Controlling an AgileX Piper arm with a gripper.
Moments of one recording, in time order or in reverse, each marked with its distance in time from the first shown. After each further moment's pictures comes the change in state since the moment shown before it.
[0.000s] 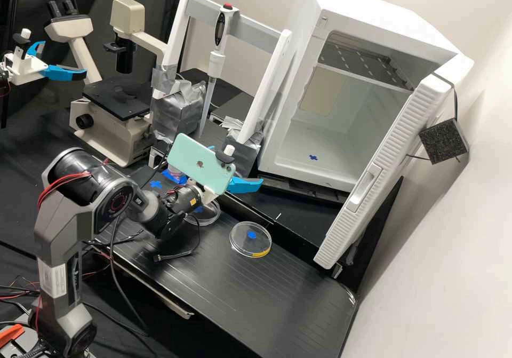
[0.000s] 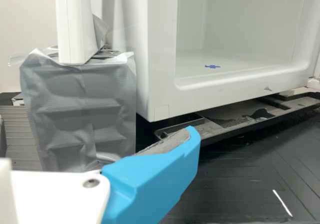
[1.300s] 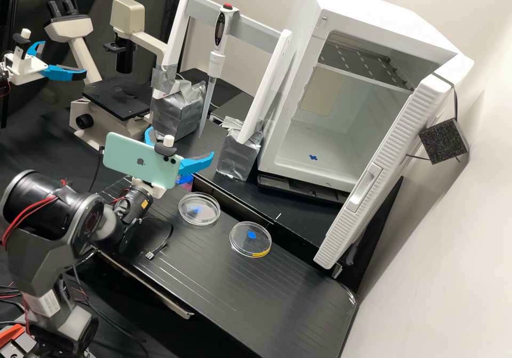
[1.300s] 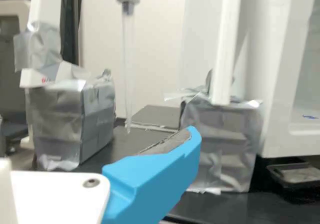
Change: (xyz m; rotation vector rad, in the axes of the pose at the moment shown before) arm -0.082 -0.047 -0.046 -0.043 0.302 -0.099
